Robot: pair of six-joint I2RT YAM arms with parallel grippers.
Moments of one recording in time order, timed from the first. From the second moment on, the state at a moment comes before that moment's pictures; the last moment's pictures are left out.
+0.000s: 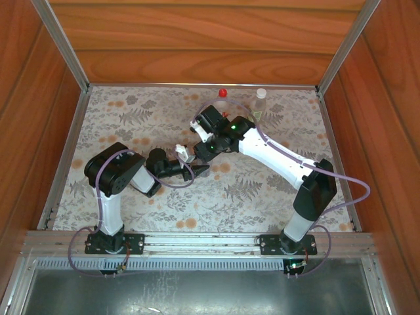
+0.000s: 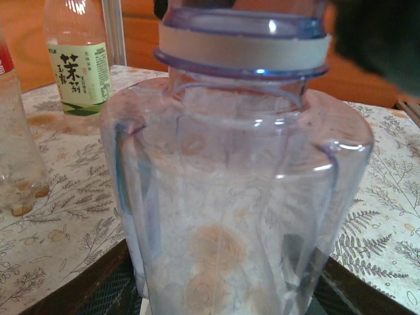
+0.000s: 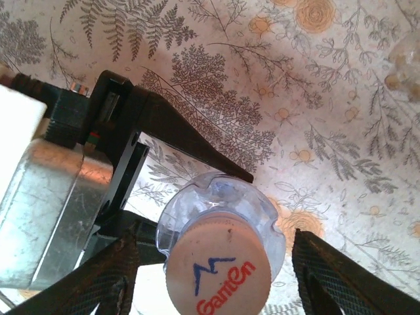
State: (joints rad) left arm -0.59 1.95 0.48 1.35 0.71 0.00; right arm 0.86 1.70 1.56 -0.96 0.01 0.07
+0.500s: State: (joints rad) left arm -0.59 1.95 0.49 1.33 0.71 0.00; right arm 0.86 1.51 1.49 -0.83 0.06 0.10
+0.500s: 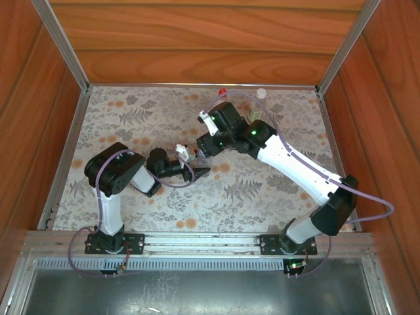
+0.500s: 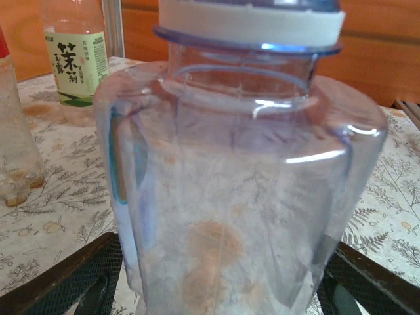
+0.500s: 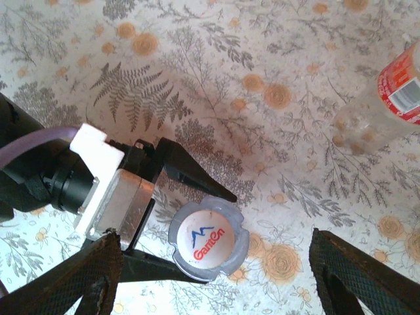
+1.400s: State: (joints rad) left arm -0.59 1.98 0.53 1.33 0.71 0.00; right arm 0.78 1.58 1.47 -0.81 -0.03 0.22
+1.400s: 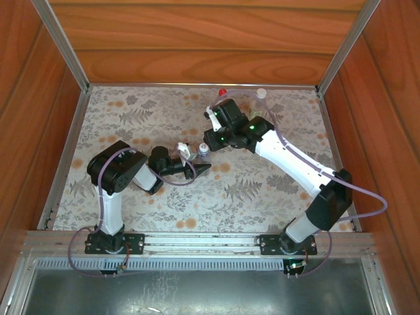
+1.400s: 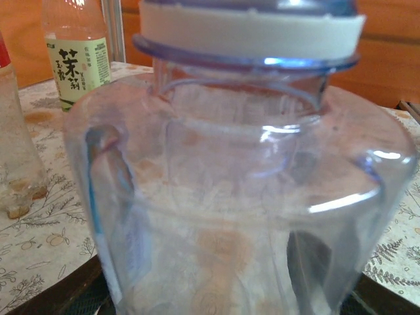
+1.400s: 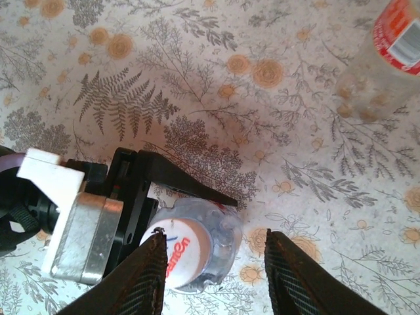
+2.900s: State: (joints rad) left arm -0.59 1.98 0.53 1.32 0.72 -0.01; right arm 0.76 1.59 1.40 -0.72 -0.19 0.28
